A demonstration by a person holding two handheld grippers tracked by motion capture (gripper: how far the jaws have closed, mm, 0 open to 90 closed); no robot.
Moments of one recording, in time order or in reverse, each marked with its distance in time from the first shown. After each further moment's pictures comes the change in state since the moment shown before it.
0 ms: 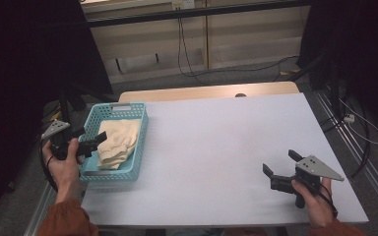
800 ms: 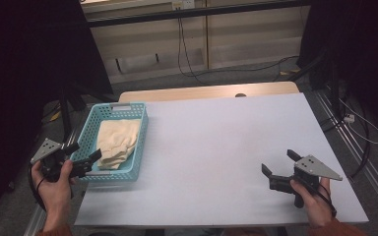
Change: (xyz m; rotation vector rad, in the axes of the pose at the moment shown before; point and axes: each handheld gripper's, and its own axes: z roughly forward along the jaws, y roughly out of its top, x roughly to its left) left arm -0.024 -0.028 -0.045 -0.009 0.029 0.030; right arm 0.002 0.001 0.002 -0.001 0.010 -0.007
